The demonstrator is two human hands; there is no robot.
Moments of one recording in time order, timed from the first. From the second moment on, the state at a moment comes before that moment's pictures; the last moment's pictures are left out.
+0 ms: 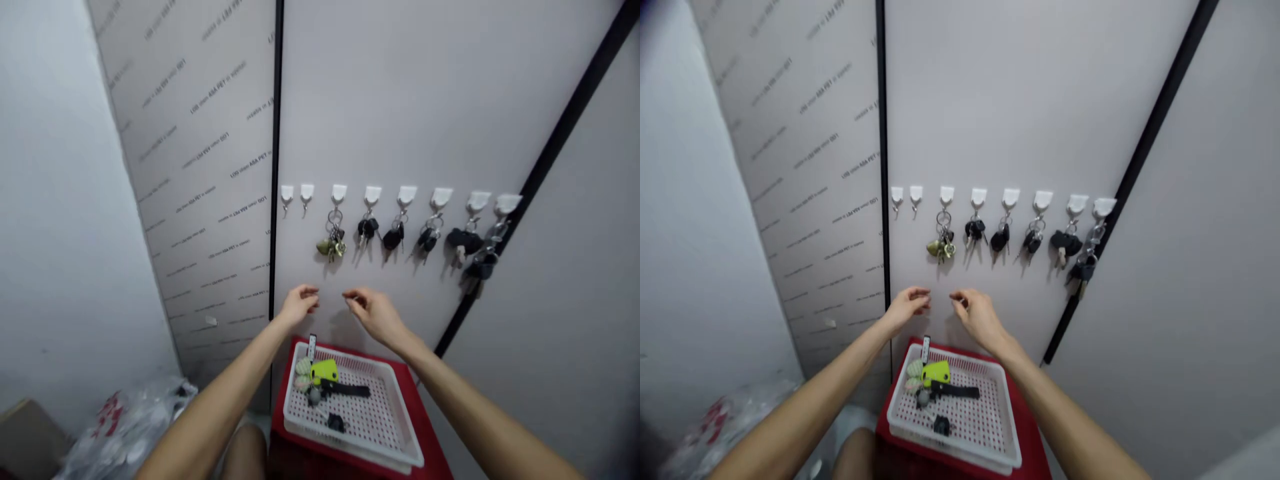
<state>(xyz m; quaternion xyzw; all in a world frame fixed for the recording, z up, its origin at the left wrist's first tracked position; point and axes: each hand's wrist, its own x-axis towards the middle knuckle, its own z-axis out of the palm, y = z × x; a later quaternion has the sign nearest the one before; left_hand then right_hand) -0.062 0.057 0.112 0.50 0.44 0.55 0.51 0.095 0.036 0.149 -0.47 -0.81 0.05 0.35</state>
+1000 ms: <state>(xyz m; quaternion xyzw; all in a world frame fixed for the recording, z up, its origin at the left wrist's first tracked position) -0.042 0.008 0.004 0.78 0.46 0.30 0.29 0.122 0.016 0.041 -0.47 -0.66 0.48 0.33</state>
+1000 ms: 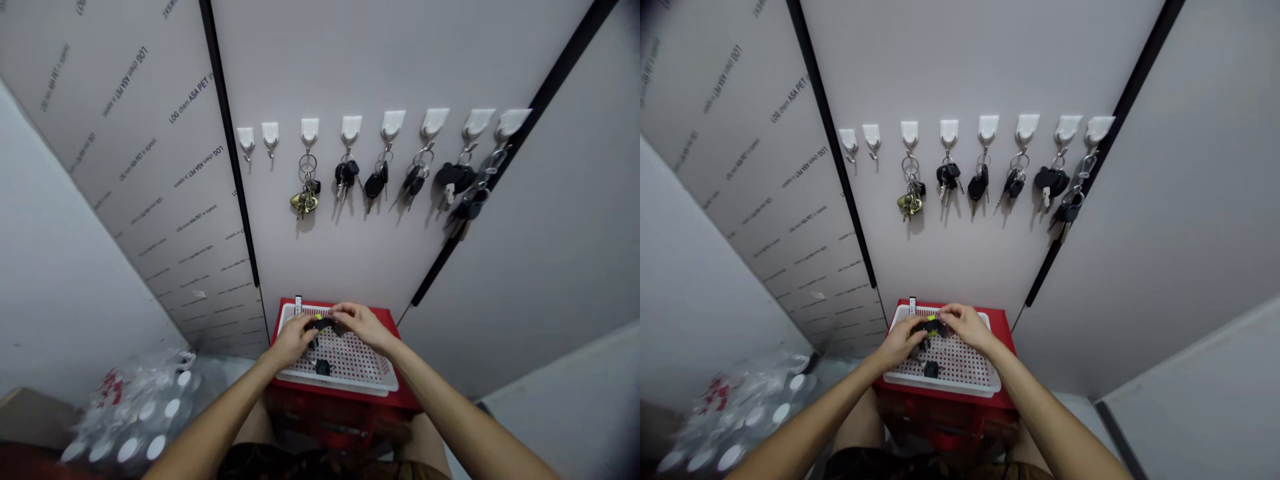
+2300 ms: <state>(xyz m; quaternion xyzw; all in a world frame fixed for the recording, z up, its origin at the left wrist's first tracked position) -0.061 0.051 0.189 0.43 0.24 0.71 0.51 0.011 0.064 0.243 -0.34 -0.67 0.26 0.60</state>
